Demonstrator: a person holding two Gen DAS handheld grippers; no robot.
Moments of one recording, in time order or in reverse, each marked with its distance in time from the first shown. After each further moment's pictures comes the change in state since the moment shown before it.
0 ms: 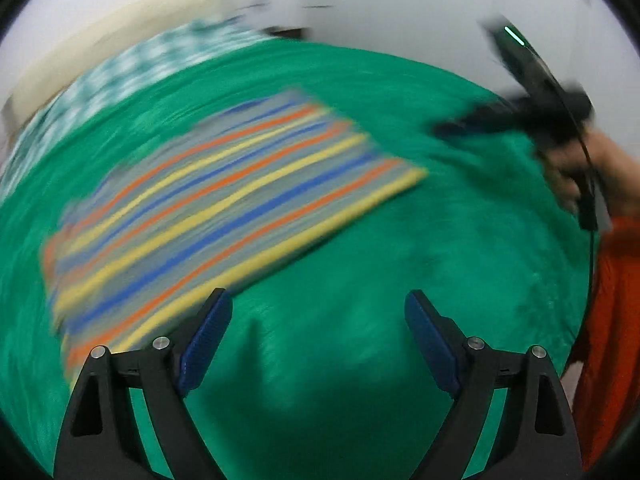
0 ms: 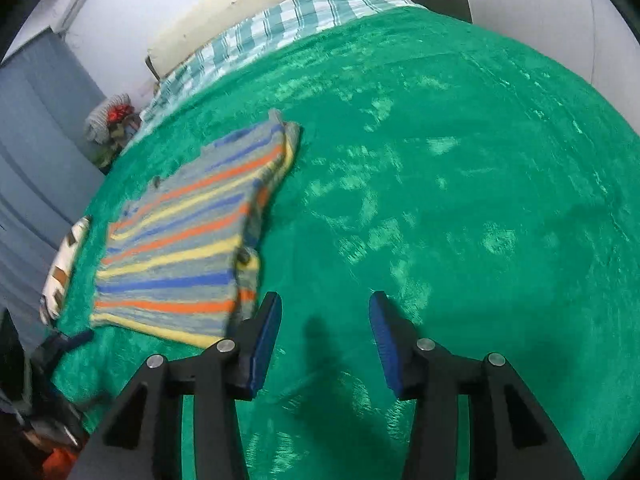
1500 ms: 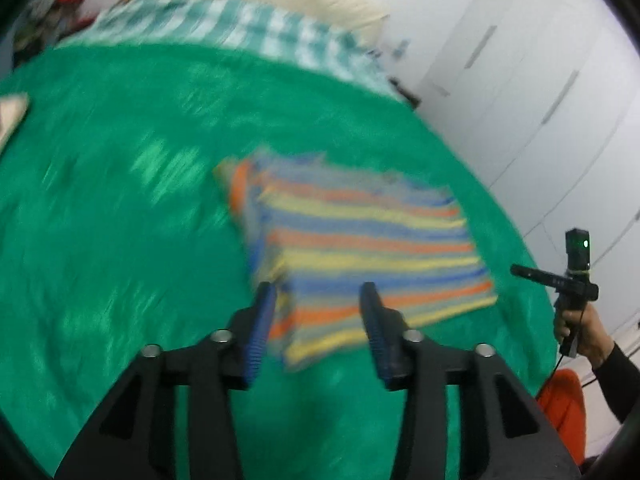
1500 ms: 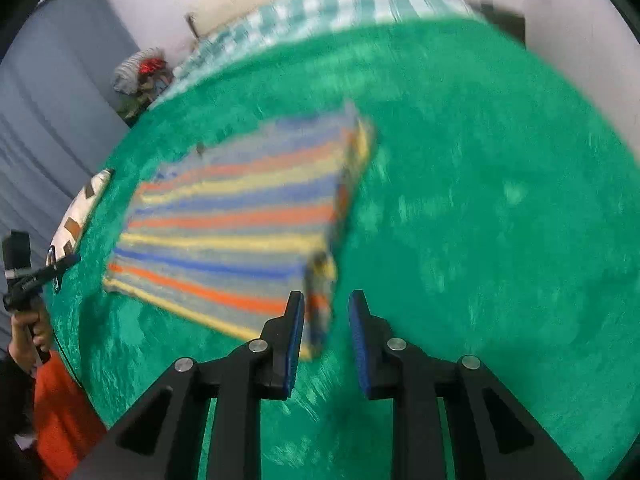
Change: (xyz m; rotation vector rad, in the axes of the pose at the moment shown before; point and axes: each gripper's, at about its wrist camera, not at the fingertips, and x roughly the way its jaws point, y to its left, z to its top) left arm -0.112 0.238 -0.077 -0.605 -0.162 -0.072; right arm -0.003 0.070 0.016 -0.202 0.054 0.019
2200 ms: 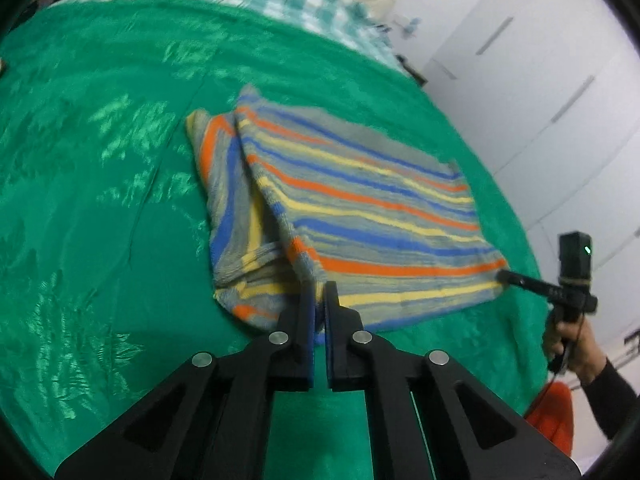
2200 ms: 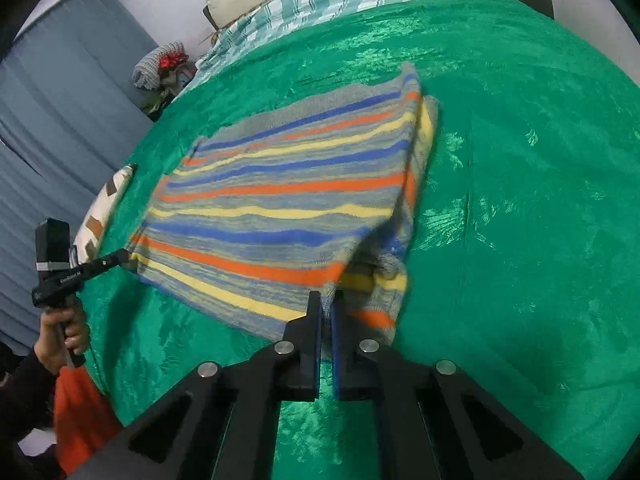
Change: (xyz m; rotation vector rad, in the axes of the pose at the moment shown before) left arm 0.049 0.023 -0.012 -0.088 0.118 -0.044; right arm 0.051 0.018 0.006 0.045 0.076 0.143
